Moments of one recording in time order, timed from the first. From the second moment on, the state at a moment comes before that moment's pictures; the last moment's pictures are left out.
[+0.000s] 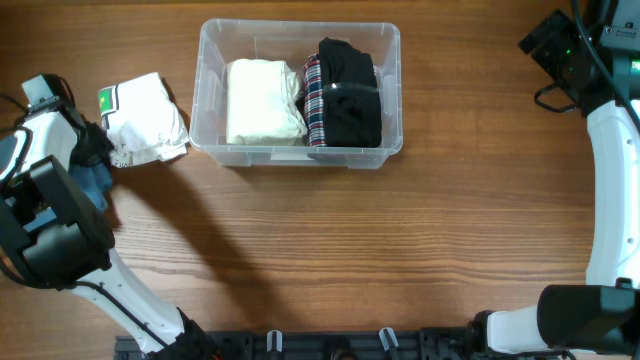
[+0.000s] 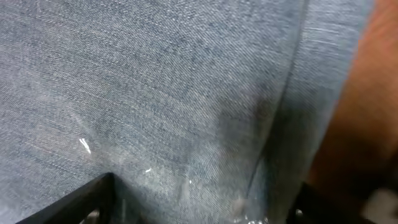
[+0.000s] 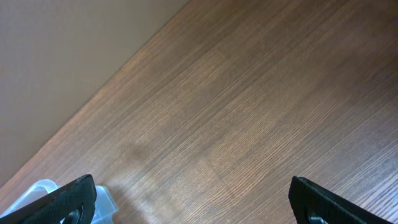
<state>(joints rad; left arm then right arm) 0.49 2.09 1.44 -0.64 -0.35 -0.13 -0.13 1.62 1.74 -0.98 0.20 0.60</state>
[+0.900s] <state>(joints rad) 0.29 1.88 1.64 -1.11 -0.11 -0.15 -0.13 1.62 1.74 -0.98 0.20 0.60</state>
